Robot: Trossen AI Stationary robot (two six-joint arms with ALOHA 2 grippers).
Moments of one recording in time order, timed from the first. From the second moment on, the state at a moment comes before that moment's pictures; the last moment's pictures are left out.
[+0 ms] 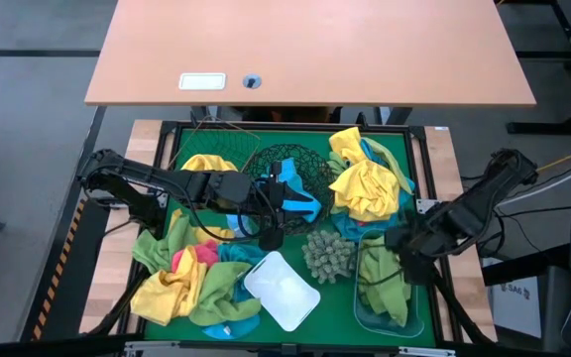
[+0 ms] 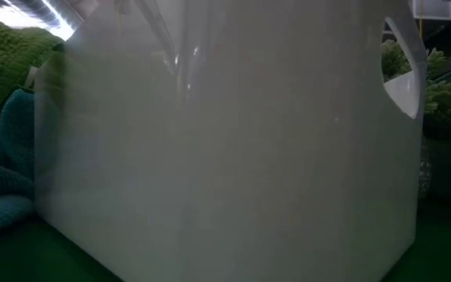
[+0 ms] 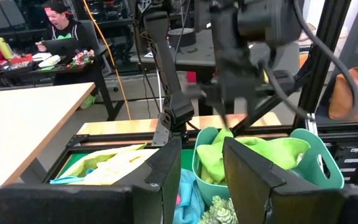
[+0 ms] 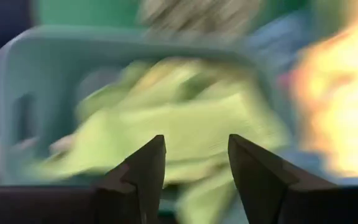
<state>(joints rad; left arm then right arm) -0.20 1.53 1.43 -0.10 -0.28 0.03 0.69 1.23 1.28 -1.35 0.11 0.73</state>
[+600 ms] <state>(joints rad) -0.20 1.53 1.43 -0.10 -0.28 0.03 0.23 1.18 1.12 -1.25 0.30 0.23</state>
